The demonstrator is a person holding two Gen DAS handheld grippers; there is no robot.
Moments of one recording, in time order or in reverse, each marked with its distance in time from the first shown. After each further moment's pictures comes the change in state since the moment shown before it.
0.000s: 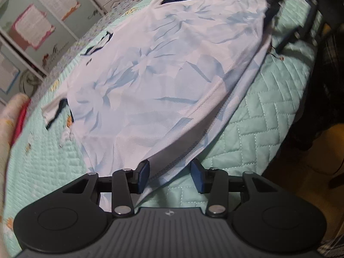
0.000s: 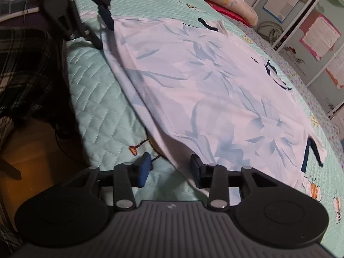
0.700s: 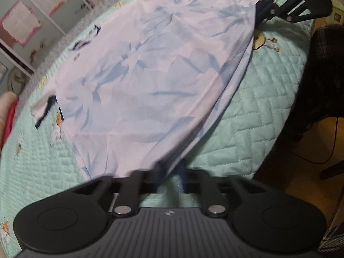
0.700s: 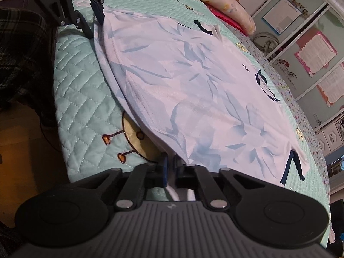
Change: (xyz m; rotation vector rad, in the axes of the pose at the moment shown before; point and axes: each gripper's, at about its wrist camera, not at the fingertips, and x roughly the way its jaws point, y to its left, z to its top) left arm 0.009 0.015 0.005 0.008 0.065 -0.085; right arm 0.001 -0.009 -0.004 -0.100 0.006 -0.094
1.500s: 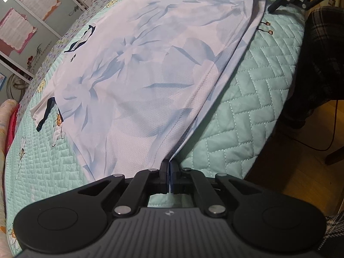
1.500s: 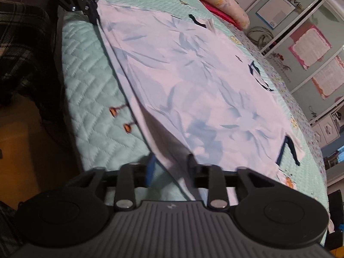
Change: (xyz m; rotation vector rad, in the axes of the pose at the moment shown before) left arm -0.001 -0.008 -0.008 0.062 0.012 0.010; right arm -0.022 0.002 -0.031 0.033 0.025 -0.017
